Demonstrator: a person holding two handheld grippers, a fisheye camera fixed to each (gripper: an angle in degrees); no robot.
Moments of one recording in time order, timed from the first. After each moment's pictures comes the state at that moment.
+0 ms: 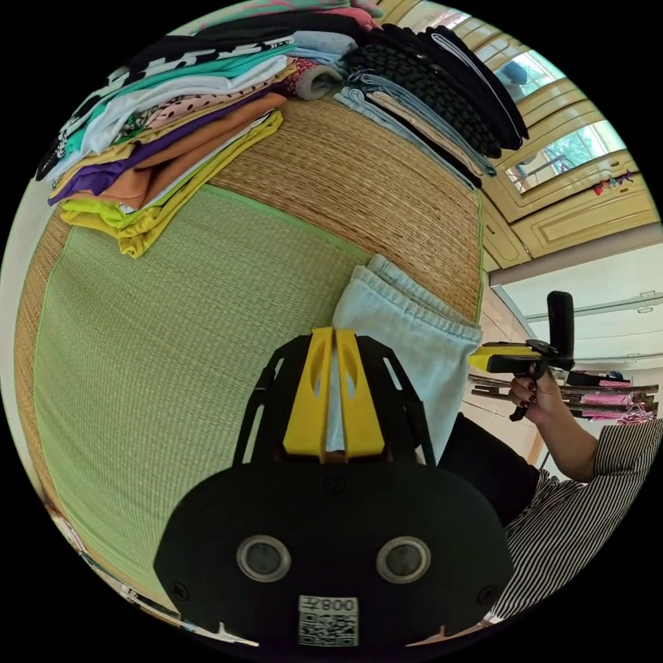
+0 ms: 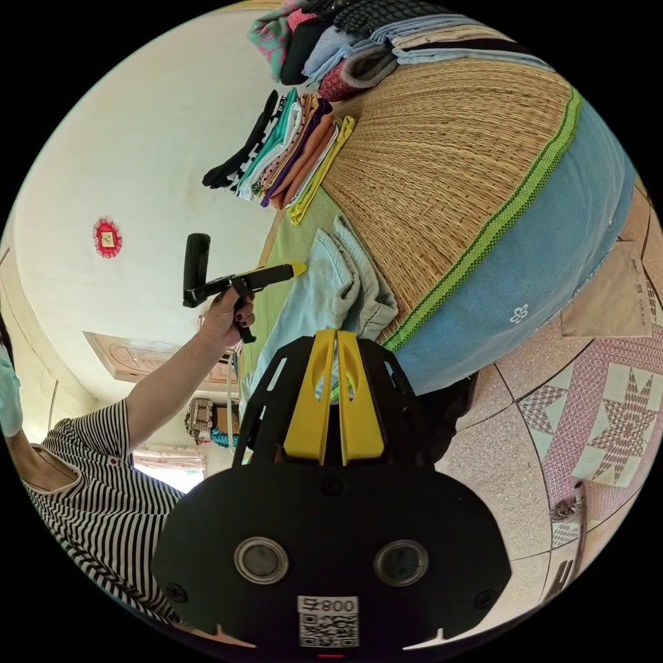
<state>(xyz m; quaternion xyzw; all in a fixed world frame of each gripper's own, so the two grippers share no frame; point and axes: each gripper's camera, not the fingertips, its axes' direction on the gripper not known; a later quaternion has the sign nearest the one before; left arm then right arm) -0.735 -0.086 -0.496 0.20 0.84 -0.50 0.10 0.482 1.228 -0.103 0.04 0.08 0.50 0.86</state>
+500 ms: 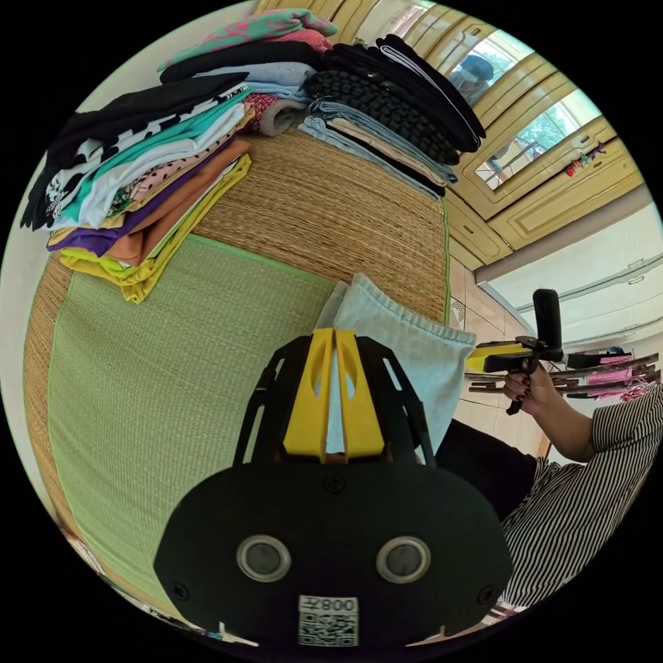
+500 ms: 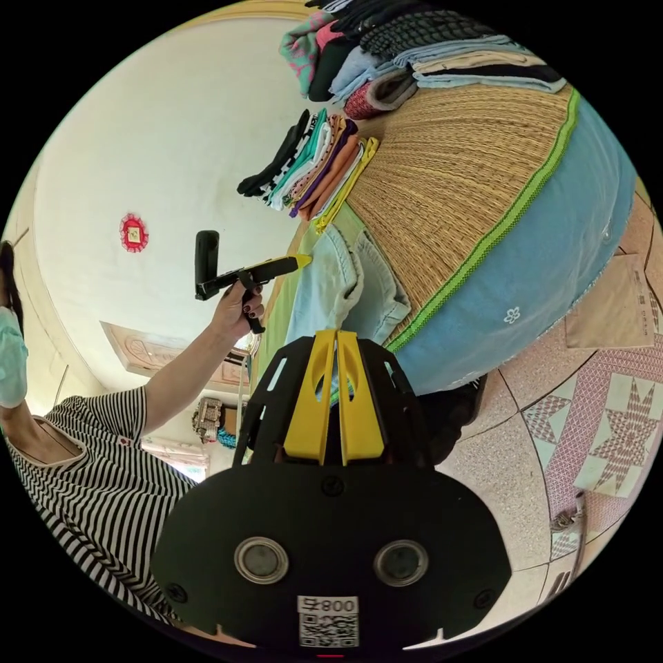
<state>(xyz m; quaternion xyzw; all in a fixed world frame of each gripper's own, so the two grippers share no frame) -0.784 -0.082 -0.473 0.24 0.81 -0.52 0.12 0.454 1.241 -0.142 0.07 0.07 0.48 0.87</state>
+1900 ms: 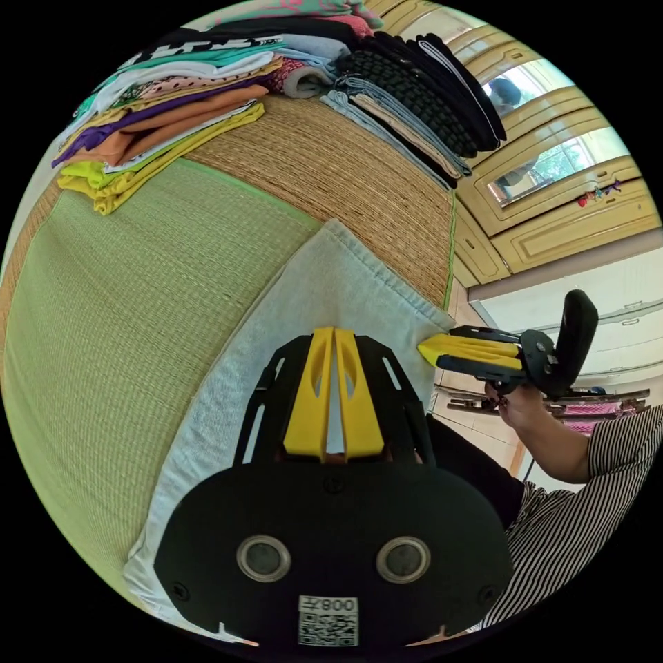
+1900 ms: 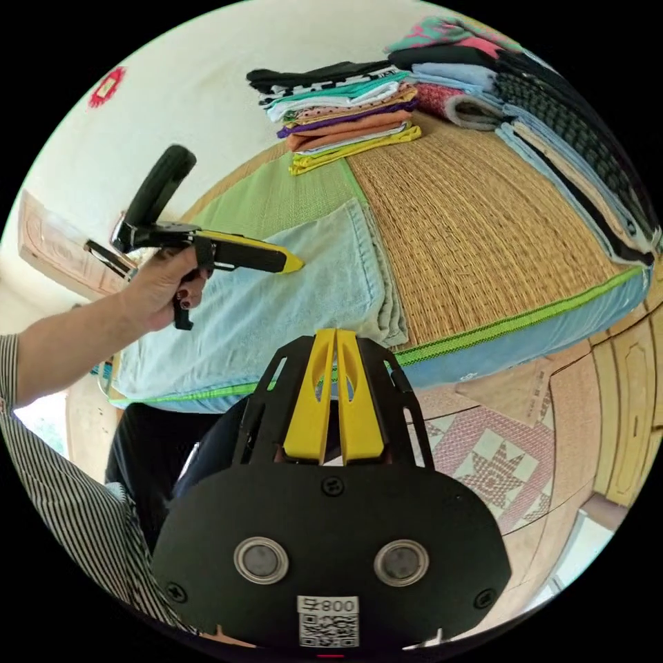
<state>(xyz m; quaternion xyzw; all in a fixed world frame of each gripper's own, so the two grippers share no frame) -0.678 -0.004 -0.562 0.20 0.83 -0.53 0.04 0.429 1.188 0.100 -0.16 0.30 0.31 0.89</state>
